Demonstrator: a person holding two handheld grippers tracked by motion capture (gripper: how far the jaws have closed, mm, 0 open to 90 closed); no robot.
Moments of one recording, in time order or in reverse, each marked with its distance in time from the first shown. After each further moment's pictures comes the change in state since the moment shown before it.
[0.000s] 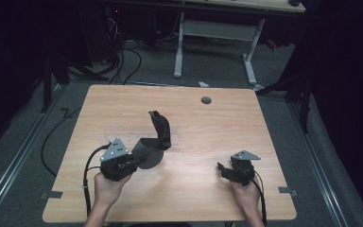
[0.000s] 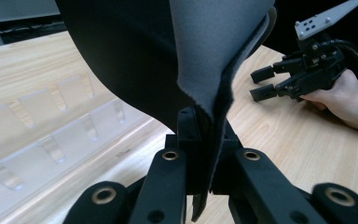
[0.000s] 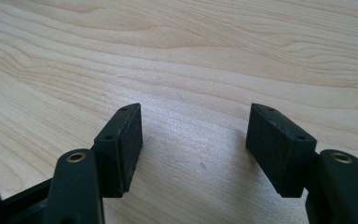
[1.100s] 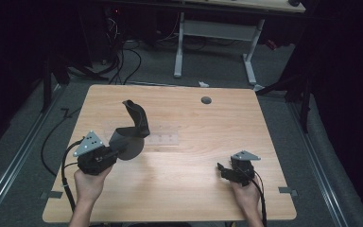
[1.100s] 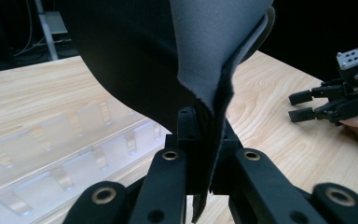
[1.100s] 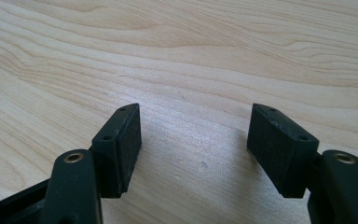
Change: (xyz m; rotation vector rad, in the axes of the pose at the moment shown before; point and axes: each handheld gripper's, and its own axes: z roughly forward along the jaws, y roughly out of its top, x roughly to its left) left arm 0.027 0.033 -0.031 -0.133 0.093 -0.019; right arm 0.001 0.000 0.000 0.000 0.001 -0.002
